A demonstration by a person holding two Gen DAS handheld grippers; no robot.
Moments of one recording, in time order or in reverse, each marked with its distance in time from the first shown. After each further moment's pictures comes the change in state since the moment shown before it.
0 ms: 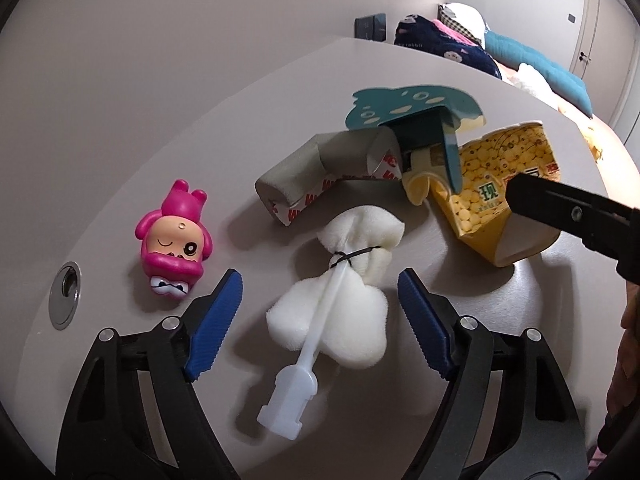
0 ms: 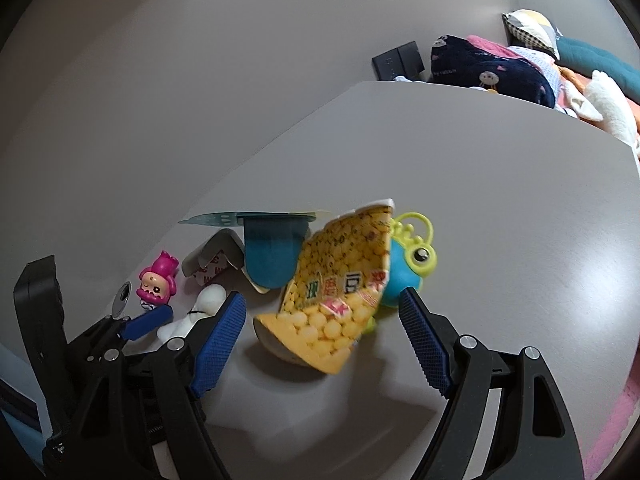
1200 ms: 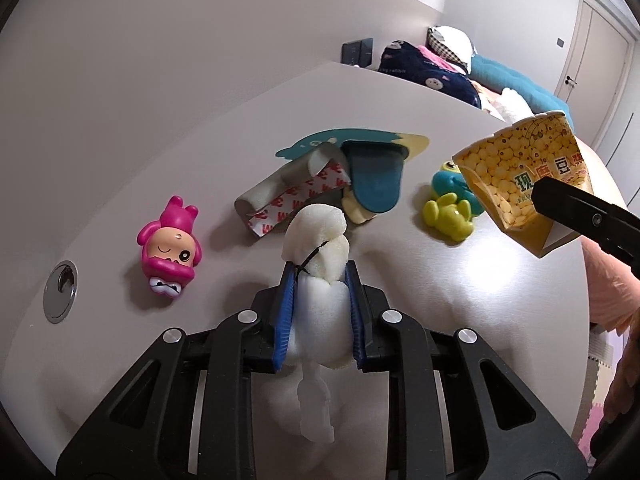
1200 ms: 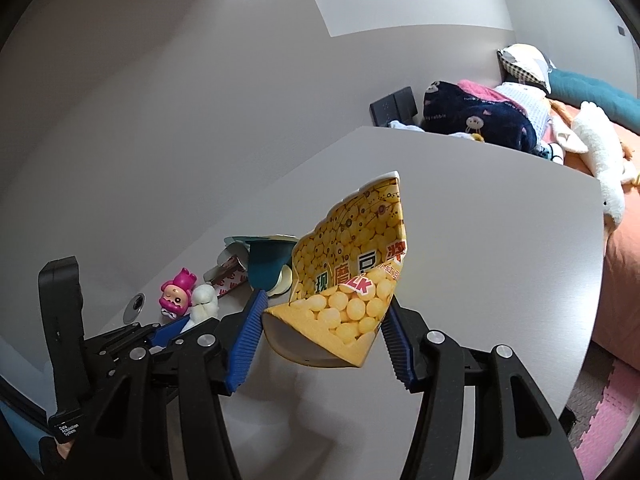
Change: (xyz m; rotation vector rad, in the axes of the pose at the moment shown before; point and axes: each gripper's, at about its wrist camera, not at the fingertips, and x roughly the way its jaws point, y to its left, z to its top) left arm -0.039 -0.002 -0.006 -0.041 -0.076 -0.081; right arm -0.060 0.005 -0.003 -0.039 -0.127 -0.024
